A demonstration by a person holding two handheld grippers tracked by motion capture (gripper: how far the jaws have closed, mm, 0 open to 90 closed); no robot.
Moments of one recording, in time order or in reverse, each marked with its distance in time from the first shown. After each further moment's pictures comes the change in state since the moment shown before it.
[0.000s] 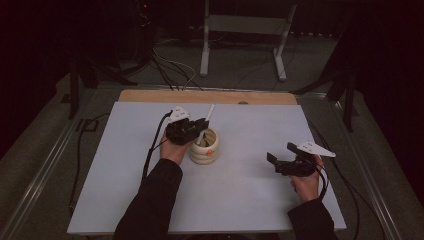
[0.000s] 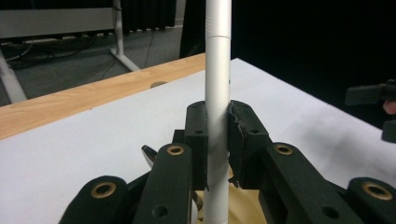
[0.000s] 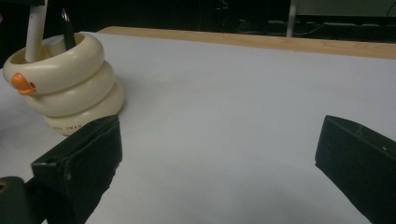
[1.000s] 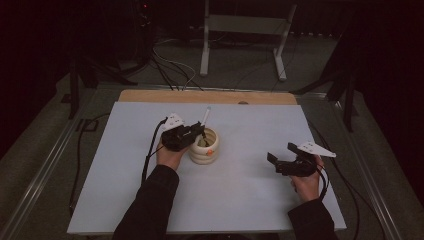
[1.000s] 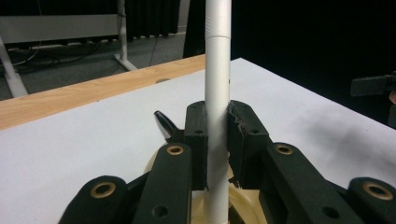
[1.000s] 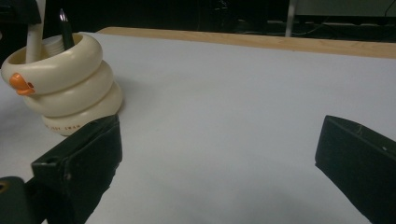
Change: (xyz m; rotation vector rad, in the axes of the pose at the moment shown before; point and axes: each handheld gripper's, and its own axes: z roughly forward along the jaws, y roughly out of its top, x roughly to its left) left arm 0.006 -0.023 -0.010 -0.042 0.008 -0.006; right arm -0.001 -0.001 -0.001 -0.002 -0.003 0.001
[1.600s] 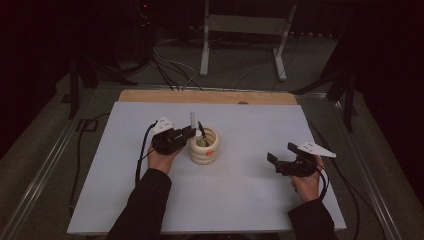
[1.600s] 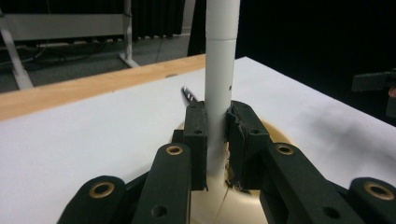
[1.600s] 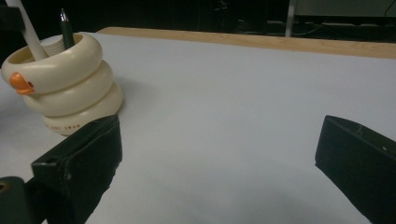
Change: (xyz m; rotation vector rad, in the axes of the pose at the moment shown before) left arm 0.011 -0.013 -0.021 -0.001 0.008 -0.021; right arm 0.000 0.000 0.000 -0.001 -0.001 -0.003
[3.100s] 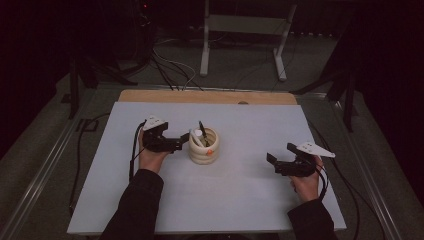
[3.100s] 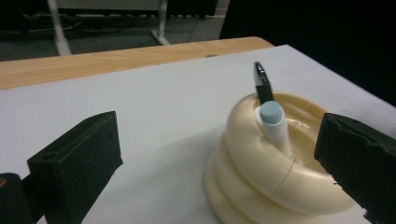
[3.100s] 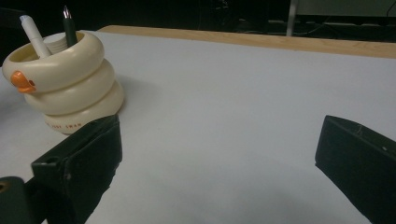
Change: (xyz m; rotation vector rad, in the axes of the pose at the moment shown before) left arm 0.022 0.002 -0.017 0.076 0.138 -0.079; right arm 0.002 0.000 0.001 0.005 0.004 -0.003
